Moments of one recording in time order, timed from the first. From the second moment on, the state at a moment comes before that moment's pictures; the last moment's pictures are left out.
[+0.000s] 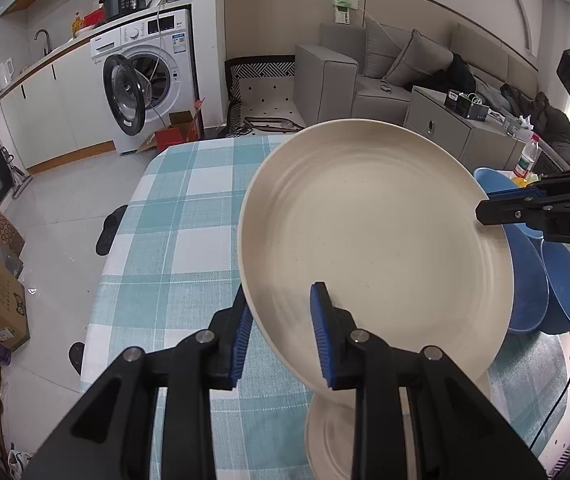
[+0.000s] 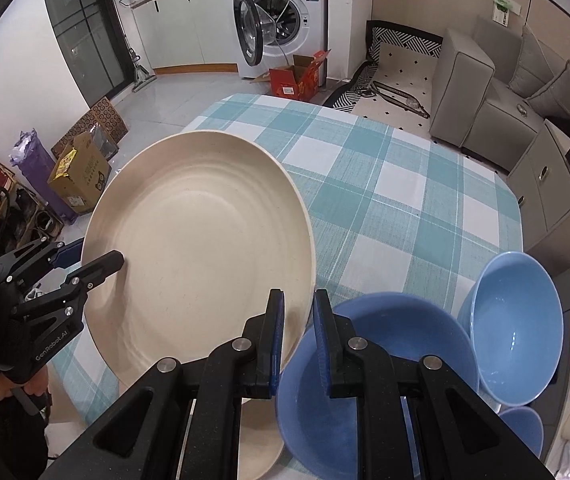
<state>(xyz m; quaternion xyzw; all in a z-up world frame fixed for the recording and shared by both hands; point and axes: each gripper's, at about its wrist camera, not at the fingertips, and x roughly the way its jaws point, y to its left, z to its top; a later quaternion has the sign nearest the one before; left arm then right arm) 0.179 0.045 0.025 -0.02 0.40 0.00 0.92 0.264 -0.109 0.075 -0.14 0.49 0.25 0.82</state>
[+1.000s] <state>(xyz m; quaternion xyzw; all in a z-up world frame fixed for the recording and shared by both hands) 0.117 0.026 0.019 0.01 0.41 -0.03 0.91 0.171 -0.145 0.058 -0.12 0.48 0.26 0.83</state>
